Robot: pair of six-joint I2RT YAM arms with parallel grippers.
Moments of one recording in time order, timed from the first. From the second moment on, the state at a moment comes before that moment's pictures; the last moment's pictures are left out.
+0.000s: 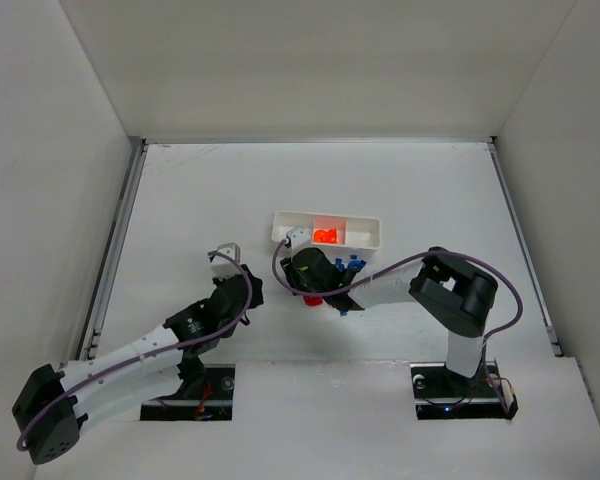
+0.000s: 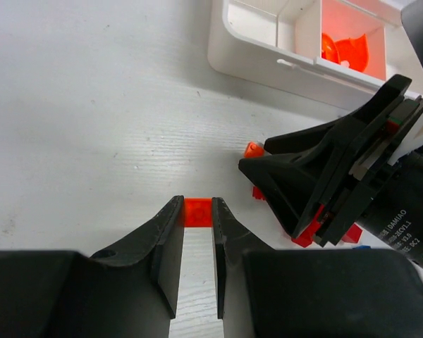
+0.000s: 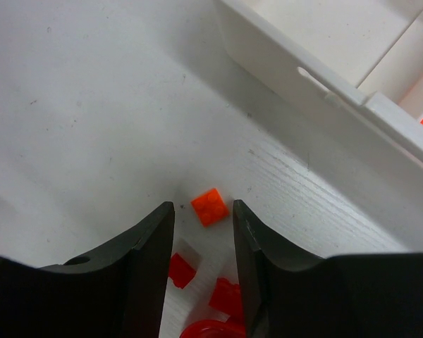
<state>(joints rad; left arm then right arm) -0.91 0.73 0.31 -0.15 -0.60 -0.77 1.02 1.86 0.93 0.31 0.31 0.30</state>
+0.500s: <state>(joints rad) -0.84 0.66 0.31 -0.19 -0.59 -0.72 1.04 1.87 0.94 0.30 0.36 0.28</state>
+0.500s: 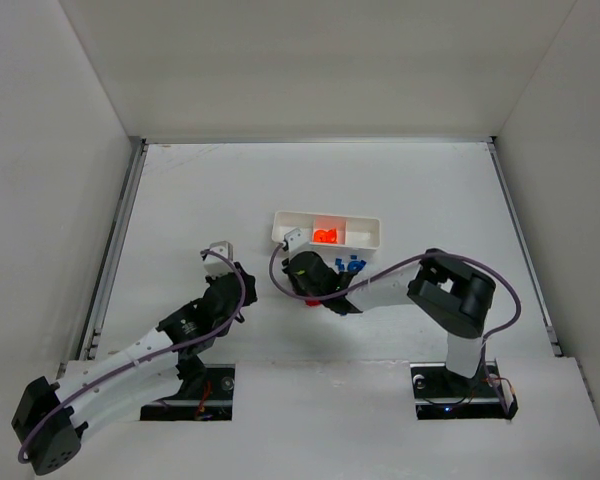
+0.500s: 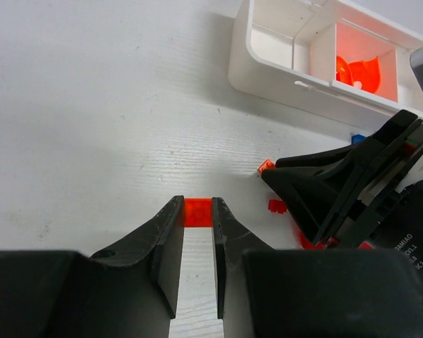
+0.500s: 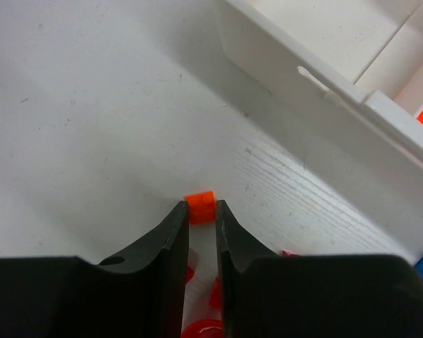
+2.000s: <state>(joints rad) -0.91 1.34 0.72 0.15 -0.51 -0.63 0.74 1.40 0.72 0.31 0.45 0.48</state>
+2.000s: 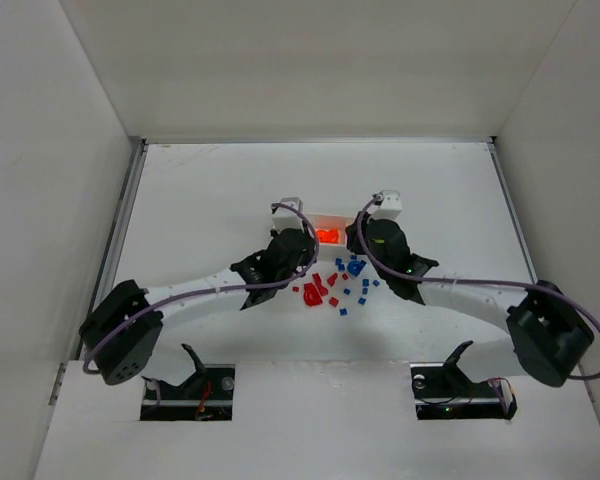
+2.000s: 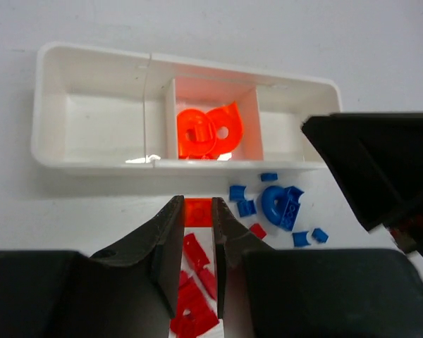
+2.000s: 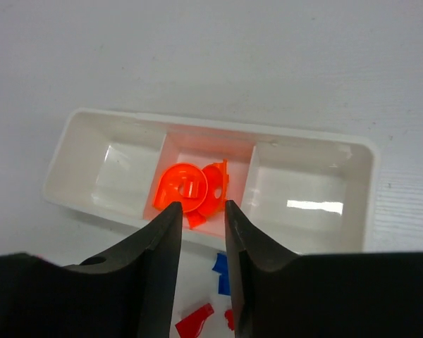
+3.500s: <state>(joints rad) -1.13 1.07 0.43 0.03 -0.63 -0.68 1.26 1.24 0.45 -0.05 0.71 0.92</state>
